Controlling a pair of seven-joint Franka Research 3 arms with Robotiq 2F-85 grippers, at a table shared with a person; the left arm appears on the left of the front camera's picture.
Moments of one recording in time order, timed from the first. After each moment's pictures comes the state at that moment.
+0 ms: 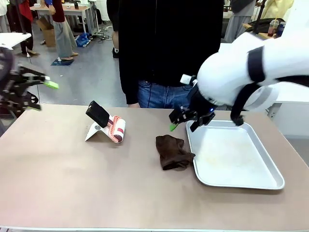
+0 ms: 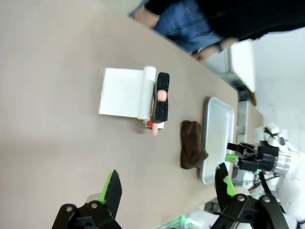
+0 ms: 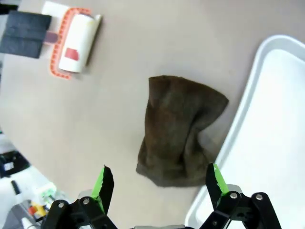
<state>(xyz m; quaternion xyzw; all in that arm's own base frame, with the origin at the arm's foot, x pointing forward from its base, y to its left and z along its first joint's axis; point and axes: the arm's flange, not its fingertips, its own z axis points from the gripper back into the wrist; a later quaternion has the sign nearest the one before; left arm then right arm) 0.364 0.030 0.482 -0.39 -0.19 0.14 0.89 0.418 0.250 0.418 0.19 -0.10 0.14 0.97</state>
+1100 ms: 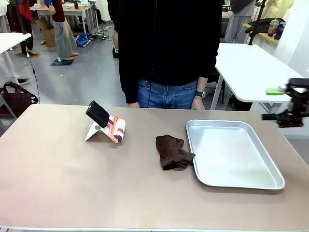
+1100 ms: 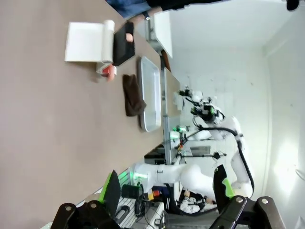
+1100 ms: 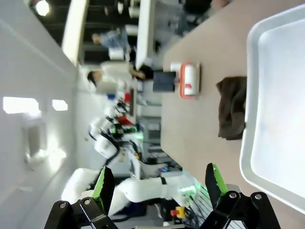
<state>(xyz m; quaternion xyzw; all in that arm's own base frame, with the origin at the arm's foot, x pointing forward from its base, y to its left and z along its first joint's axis) 0.278 0.151 0.420 -0.61 -0.13 0.06 0.78 0.338 -0.057 0.434 0.62 -0.13 -0.08 0.77</state>
